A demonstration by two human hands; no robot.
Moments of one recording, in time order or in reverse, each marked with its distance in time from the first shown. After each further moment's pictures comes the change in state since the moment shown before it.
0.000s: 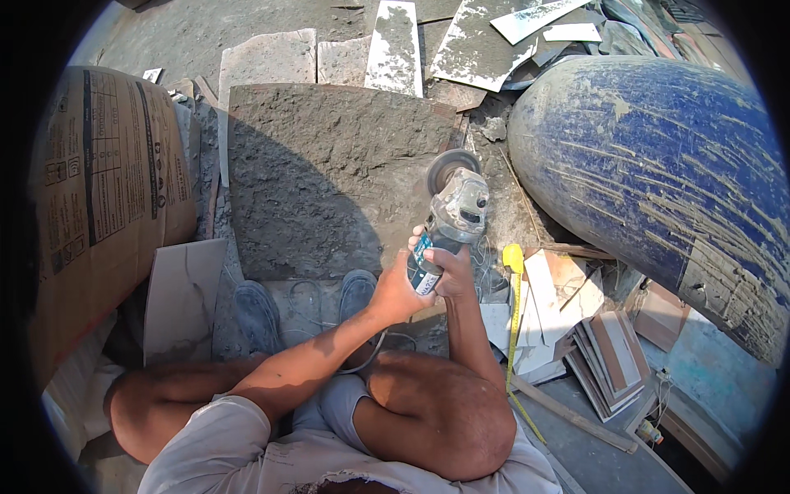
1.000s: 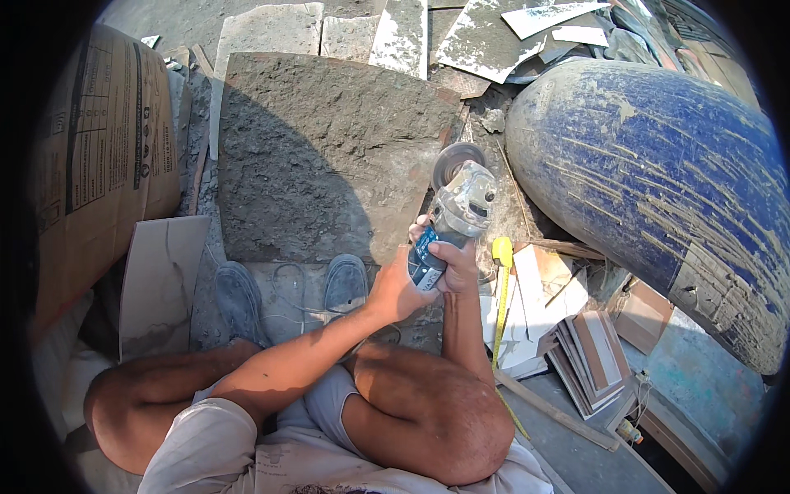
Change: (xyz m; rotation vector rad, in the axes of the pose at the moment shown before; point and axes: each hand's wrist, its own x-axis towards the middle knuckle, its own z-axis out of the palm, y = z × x) left_hand -0.011 0.022 0.002 0.020 -0.065 -0.152; right_hand -0.008 -0.006 -0.003 0.029 -0.049 -0.081
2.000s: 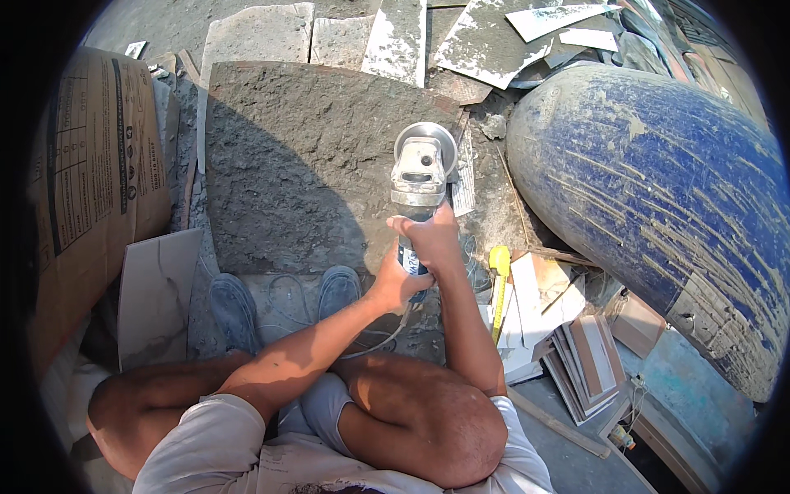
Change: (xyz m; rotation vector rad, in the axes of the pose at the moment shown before) left_hand 0.055 -0.031 0.023 -0.630 -0.054 0.050; right_hand 0.062 -0.021 0.051 -1.000 0.247 0.131
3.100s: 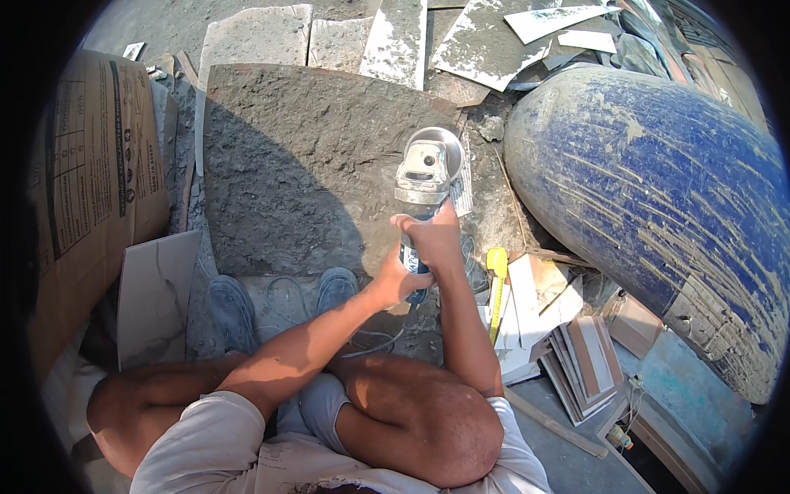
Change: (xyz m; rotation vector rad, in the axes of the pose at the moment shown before) left_hand 0.006 0.014 0.003 -0.025 -0.132 -0.073; right_hand 0.006 0.004 -0.009 0.014 0.030 0.019
